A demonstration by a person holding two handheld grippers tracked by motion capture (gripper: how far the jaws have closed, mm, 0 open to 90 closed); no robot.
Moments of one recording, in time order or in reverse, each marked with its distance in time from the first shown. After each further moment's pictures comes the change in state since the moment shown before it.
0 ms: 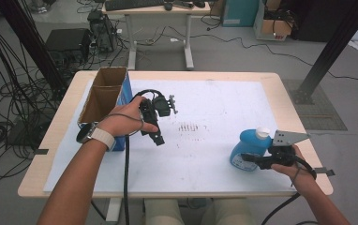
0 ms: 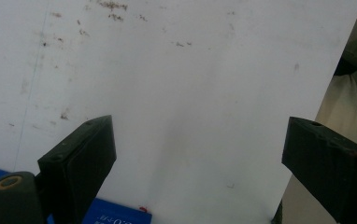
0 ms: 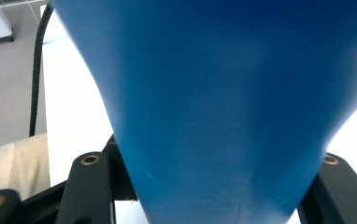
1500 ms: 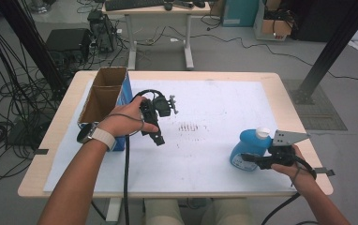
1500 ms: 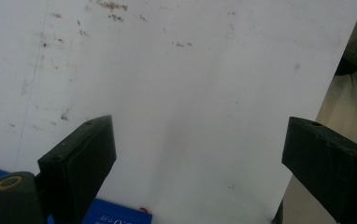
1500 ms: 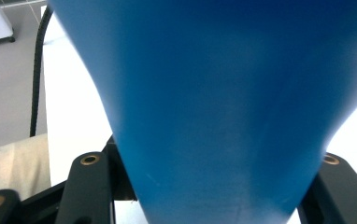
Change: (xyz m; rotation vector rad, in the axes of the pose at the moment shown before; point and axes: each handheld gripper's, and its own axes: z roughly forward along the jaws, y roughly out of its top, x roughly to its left) left arm 0.000 0.001 0.001 -0.003 0.003 0.000; right arm -0.001 0.000 0.000 -0.003 0.006 -0.005
